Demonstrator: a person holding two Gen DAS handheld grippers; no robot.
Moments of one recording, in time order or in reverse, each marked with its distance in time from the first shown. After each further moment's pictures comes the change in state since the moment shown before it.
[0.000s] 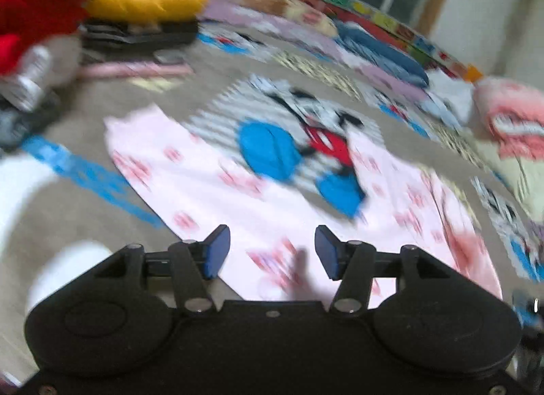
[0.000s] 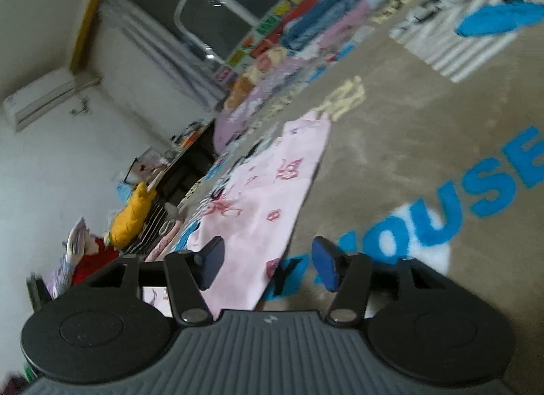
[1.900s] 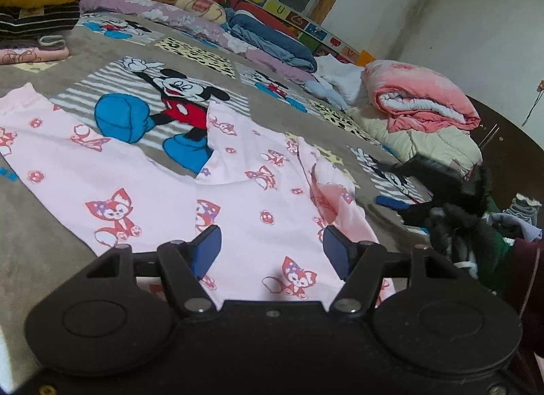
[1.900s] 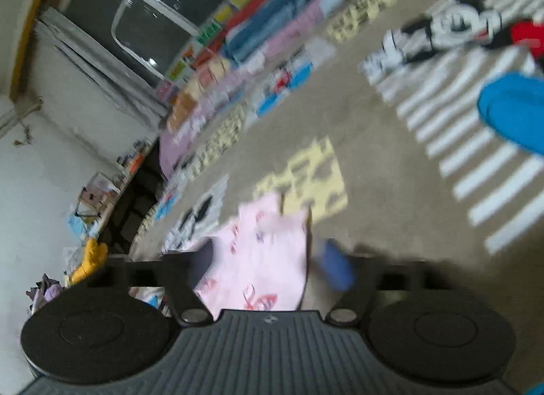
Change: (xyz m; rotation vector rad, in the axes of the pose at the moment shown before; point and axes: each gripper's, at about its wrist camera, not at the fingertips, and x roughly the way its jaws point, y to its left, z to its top) left arm -0.022 -0.046 -0.023 0.065 0.005 -0.398; right arm 0.078 0.006 0.119 0.048 0.023 -0.198
